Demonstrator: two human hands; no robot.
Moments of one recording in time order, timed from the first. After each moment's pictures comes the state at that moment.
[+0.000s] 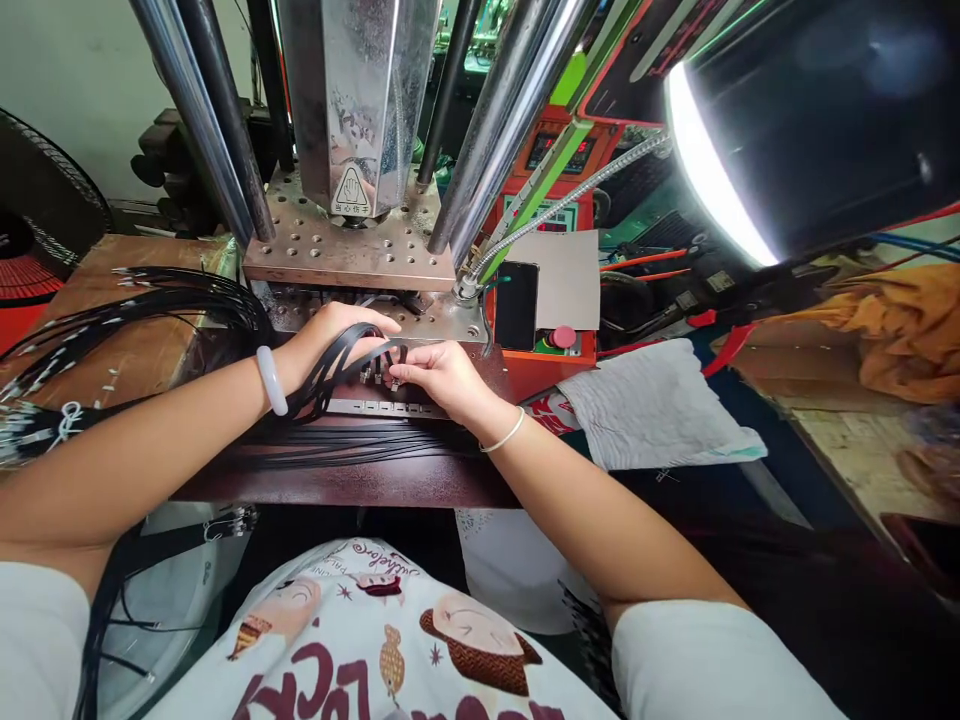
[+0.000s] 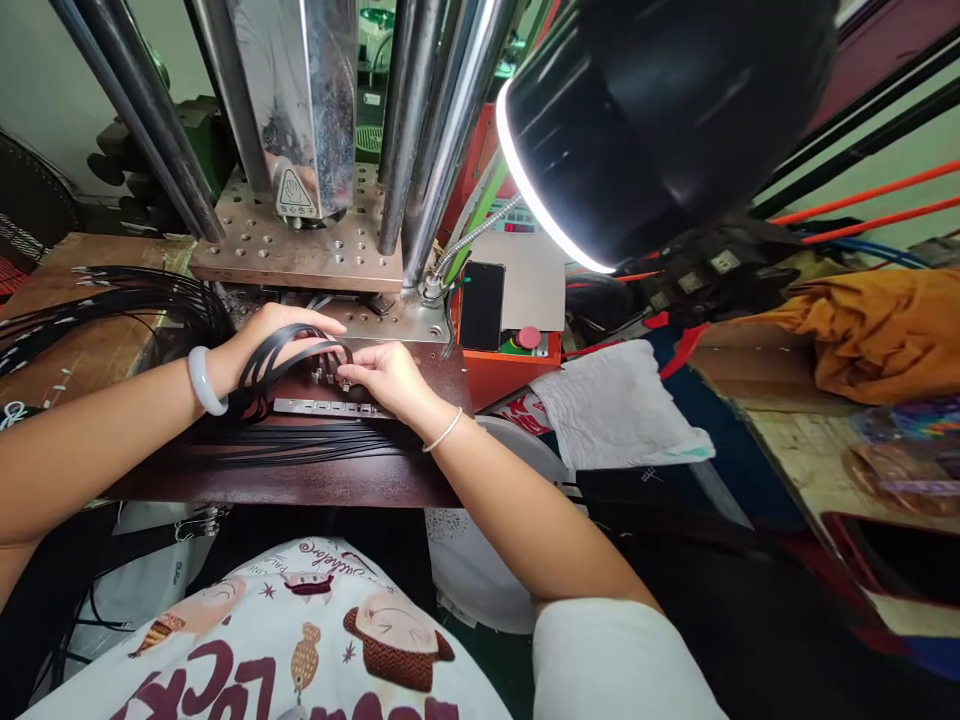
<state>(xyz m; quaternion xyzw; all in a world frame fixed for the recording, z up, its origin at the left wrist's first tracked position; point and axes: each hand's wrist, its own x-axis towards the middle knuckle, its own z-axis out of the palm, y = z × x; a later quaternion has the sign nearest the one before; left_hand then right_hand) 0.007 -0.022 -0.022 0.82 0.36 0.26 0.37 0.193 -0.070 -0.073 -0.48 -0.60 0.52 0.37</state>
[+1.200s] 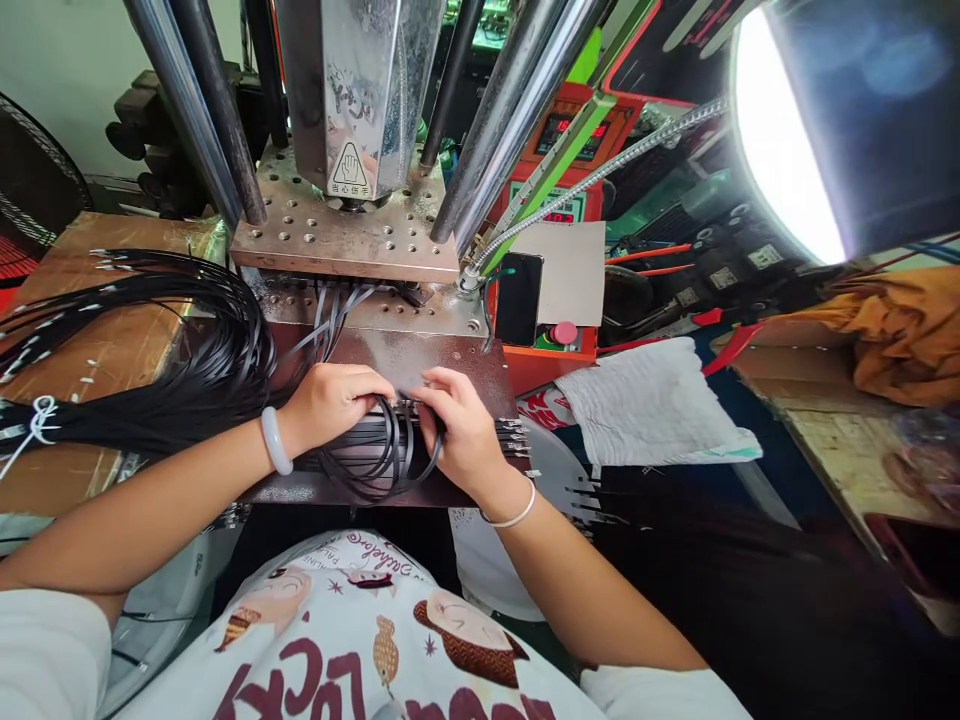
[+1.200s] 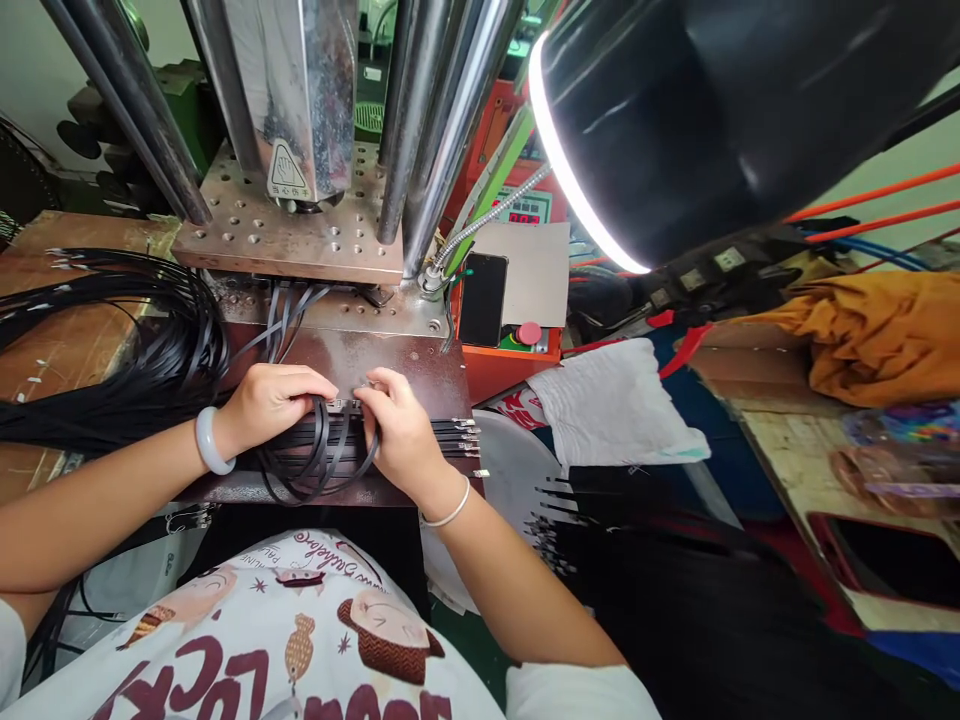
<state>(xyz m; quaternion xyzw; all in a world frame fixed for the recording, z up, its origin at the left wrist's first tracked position) 0.002 -0.076 -0.070 0.88 0.26 0.31 0.25 0.203 -0.142 -0.088 -0.50 -0.77 0.07 0.39</state>
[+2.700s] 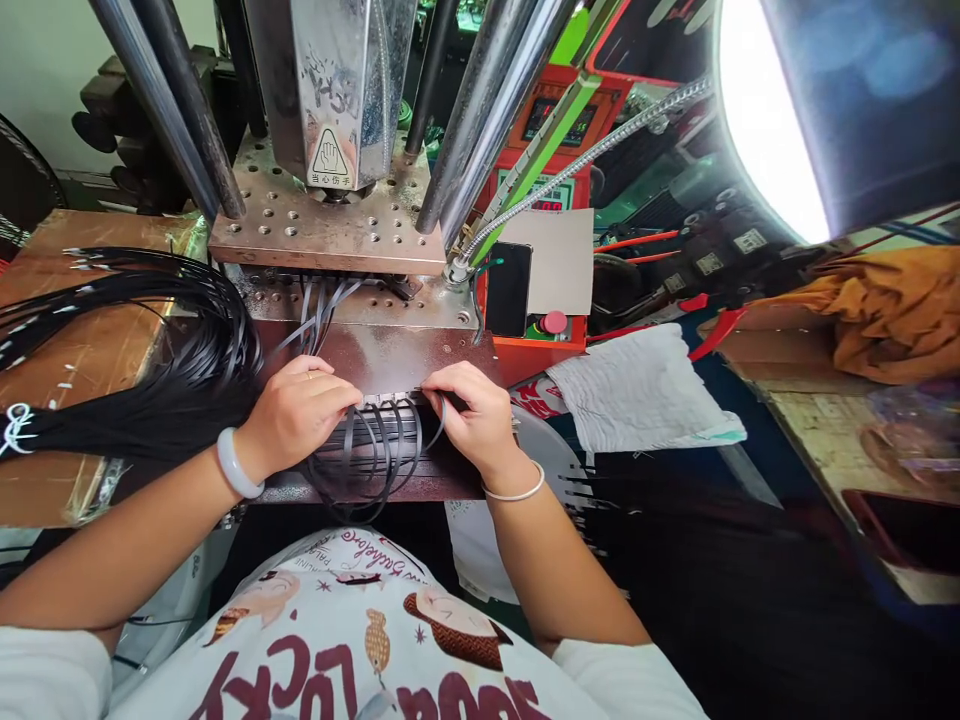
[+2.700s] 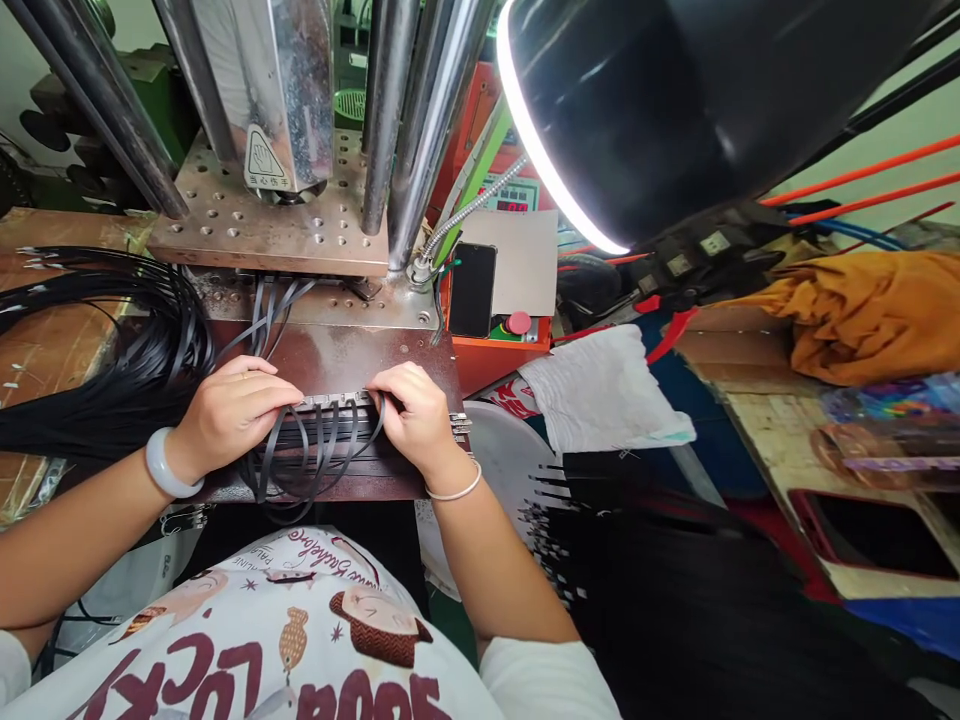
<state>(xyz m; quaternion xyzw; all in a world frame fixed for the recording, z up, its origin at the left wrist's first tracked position) -0.018 -0.089 -0.061 0.91 0.21 0.35 0.05 0.227 -0.130 -0.087 -0.45 -0.75 0.10 0.47</state>
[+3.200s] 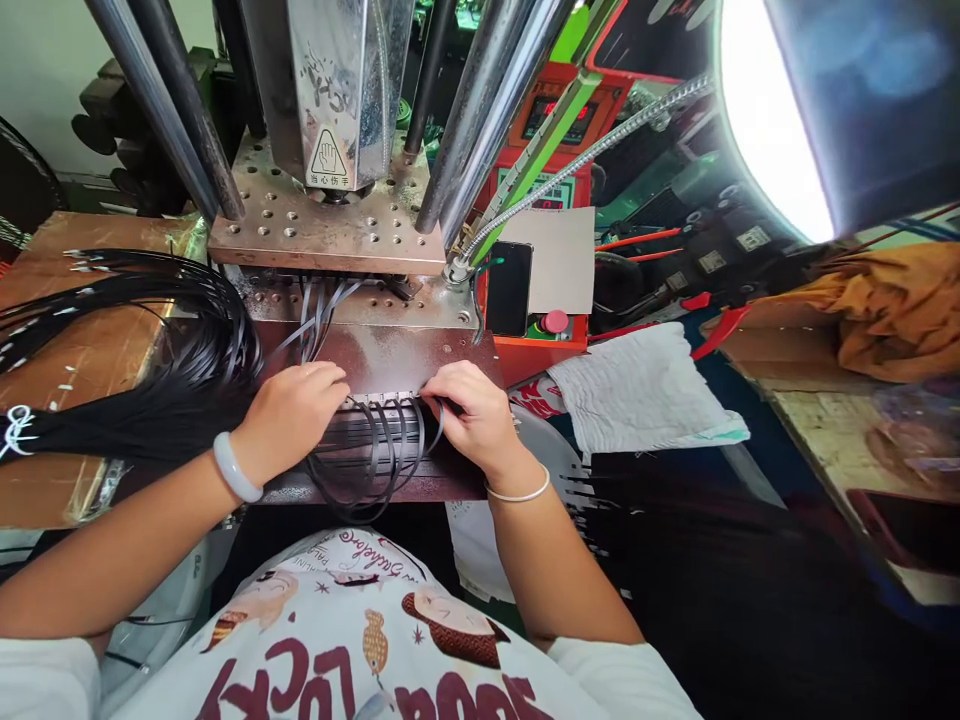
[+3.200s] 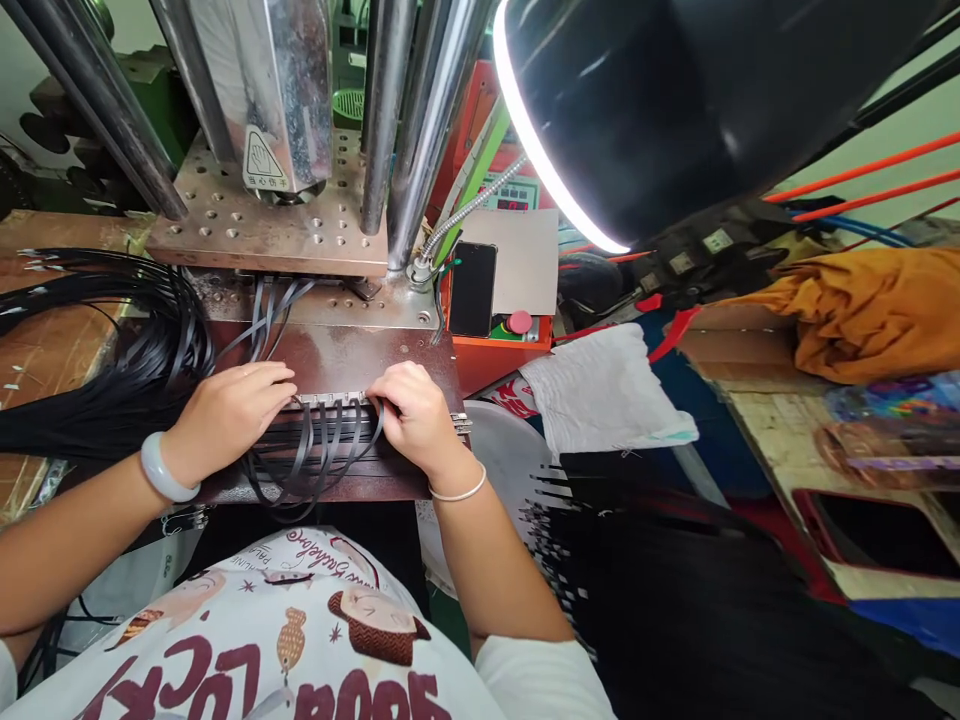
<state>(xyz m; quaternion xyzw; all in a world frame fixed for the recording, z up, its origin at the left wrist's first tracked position) -0.019 -0.093 -0.064 0.93 0.29 0.23 -0.02 0.233 -0.130 -0.084 -0.44 -0.79 0.11 0.41</state>
